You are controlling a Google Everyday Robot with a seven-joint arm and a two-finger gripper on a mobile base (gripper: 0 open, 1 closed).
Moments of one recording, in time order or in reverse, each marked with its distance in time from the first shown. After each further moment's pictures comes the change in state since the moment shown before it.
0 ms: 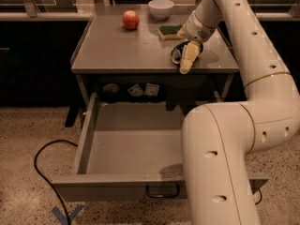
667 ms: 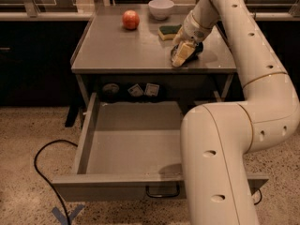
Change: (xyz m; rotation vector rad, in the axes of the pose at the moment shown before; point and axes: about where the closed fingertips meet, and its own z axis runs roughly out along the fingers) arm -0.005 -0.015 0.009 0.048 -0.017 0.001
